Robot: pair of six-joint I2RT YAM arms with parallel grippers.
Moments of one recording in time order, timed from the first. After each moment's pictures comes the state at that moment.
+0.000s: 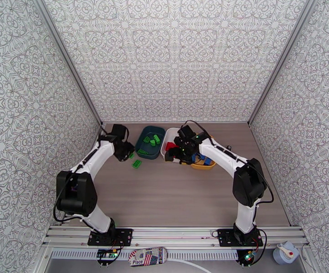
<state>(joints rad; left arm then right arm) -0.13 1.70 1.43 -0.83 0.09 -0.89 0.58 1.90 1.62 -0.85 -0.44 0.62</state>
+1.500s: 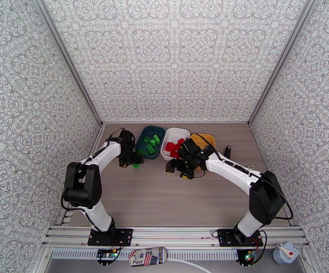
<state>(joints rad) -0.15 1.78 1.29 -0.88 0.09 -0.22 0.69 1.66 1.29 -0.73 -0.42 0.84</state>
